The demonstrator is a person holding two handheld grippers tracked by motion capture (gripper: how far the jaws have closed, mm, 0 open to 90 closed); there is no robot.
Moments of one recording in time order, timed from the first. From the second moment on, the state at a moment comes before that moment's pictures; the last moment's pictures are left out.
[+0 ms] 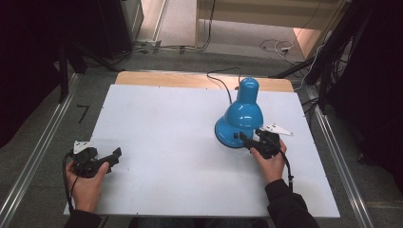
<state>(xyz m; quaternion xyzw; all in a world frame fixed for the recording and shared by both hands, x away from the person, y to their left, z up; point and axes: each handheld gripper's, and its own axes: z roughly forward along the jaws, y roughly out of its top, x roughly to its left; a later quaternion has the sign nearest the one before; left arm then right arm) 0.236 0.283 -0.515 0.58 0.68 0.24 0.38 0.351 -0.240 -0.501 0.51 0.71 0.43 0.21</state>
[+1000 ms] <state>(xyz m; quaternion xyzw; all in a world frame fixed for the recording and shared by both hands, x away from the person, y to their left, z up) 0.236 0.282 -0.514 0.58 0.68 0.25 0.38 0.336 -0.279 -0.495 0.52 0.71 0.42 0.22</state>
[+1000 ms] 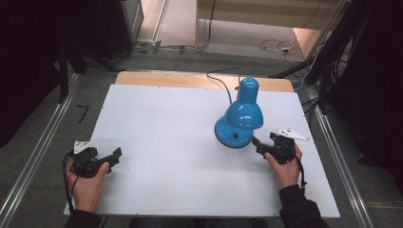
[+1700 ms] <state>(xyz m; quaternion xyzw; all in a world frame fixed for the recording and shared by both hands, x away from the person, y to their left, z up) 0.236 0.282 -0.514 0.58 0.68 0.25 0.38 0.324 -0.304 -0.494 0.53 0.71 0.41 0.23</state>
